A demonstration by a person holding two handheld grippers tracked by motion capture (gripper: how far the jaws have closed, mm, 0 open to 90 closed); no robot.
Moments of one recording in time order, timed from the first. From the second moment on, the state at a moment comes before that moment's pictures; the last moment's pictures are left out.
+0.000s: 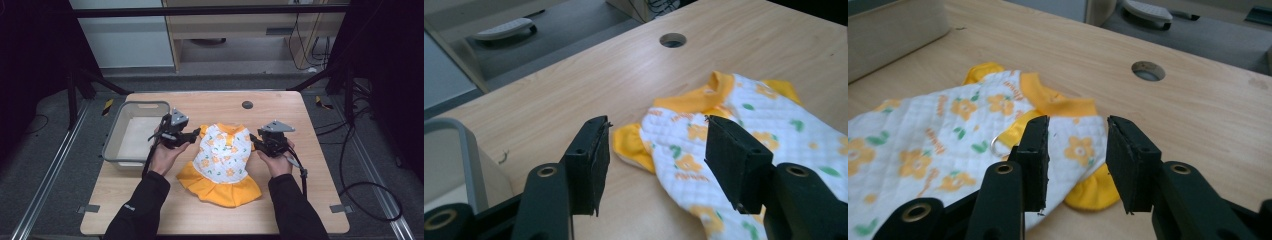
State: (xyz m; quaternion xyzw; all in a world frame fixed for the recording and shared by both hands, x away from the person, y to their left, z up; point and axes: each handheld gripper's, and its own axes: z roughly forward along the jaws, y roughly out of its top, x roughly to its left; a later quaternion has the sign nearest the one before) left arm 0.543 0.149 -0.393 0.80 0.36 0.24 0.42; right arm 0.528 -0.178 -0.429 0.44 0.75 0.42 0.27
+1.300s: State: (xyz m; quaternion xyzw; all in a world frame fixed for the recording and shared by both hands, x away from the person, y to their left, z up) left arm 0.446 0.192 -0.488 0.86 0.38 0.08 0.33; right arm 0.421 -0.199 -0.480 0.41 0.81 0.41 0.10
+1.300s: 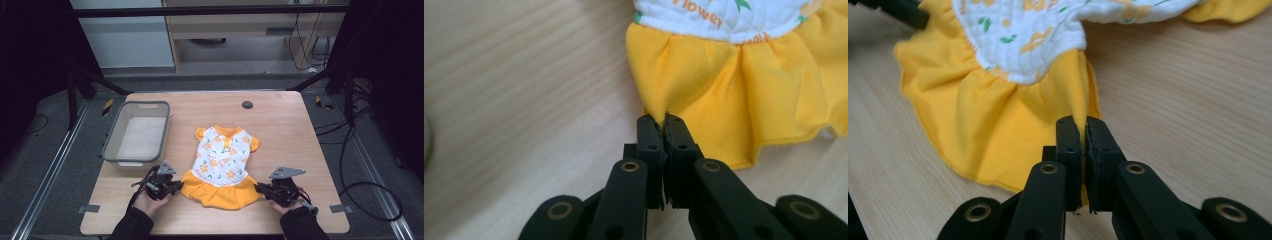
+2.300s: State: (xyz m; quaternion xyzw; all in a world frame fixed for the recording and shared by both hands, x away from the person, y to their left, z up) left arm 0.508 0.169 -0.436 0.80 0.38 0.18 0.42; right arm 0.490 -0.204 -0.440 0.43 0.75 0.47 0.19
